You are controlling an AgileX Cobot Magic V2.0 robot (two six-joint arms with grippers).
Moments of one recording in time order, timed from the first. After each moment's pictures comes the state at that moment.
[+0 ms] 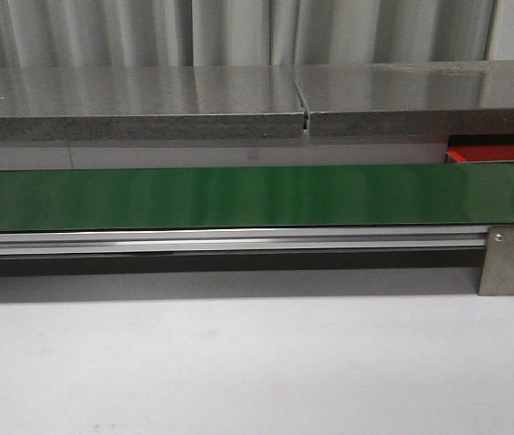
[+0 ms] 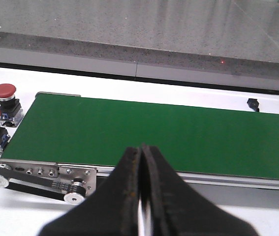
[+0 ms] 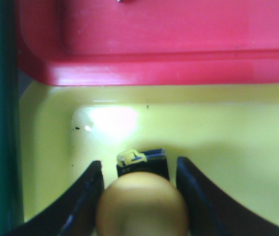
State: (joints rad) left arm 0.01 0.41 -0.42 -0.14 0.37 0.01; right arm -0.37 1.80 -1.17 0.27 0.64 -0.43
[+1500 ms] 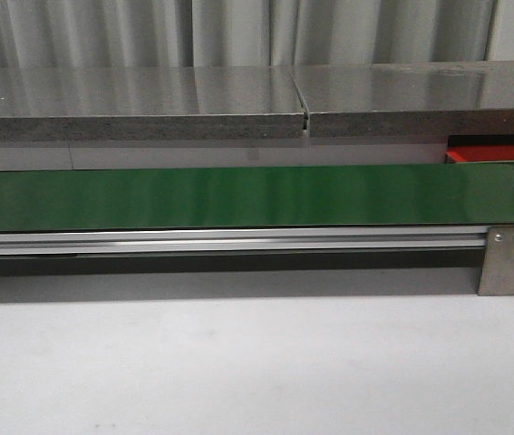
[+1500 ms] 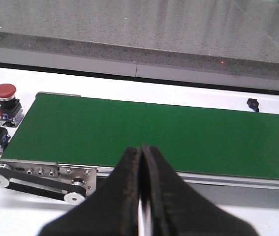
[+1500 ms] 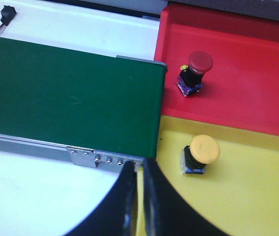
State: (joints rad) left arm 0.01 0.41 -0.42 -0.14 0.37 0.01; right arm -0.22 0.90 -0.80 0.32 0.63 -0.48
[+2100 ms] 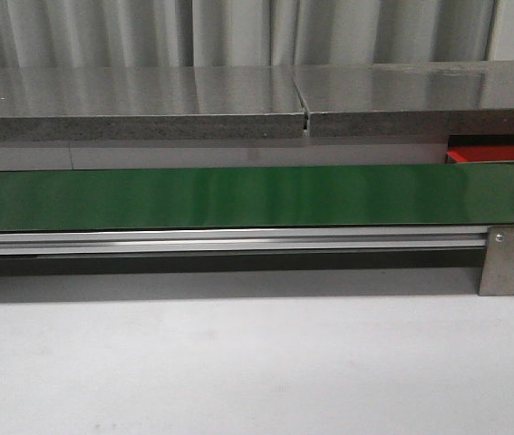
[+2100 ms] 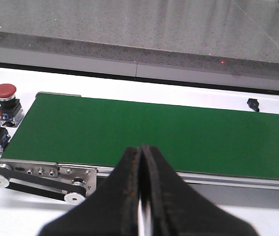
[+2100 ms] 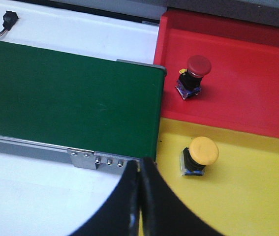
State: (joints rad) left arm 0.01 0.41 -0.42 -0.14 0.37 0.01; right arm -0.22 0.89 -0.80 0.32 0.63 -0.48
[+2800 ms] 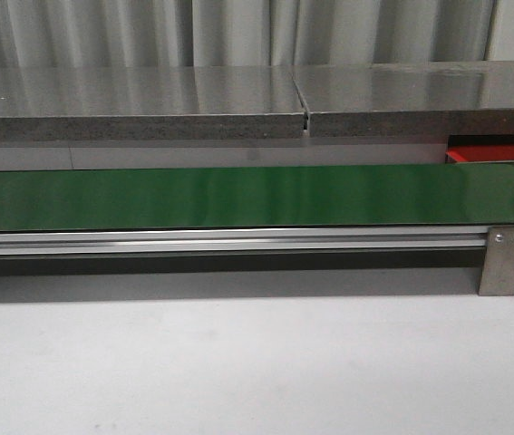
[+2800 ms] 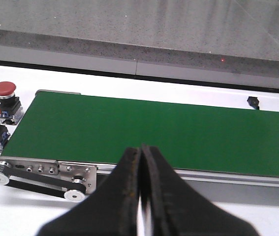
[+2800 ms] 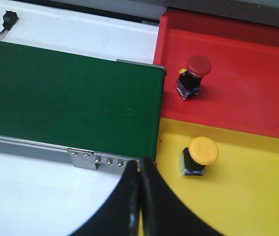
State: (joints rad) left arm 0.01 0.41 -0.42 -0.14 0.38 0.01; right arm -0.22 0.89 -0.80 0.32 0.63 -0.48
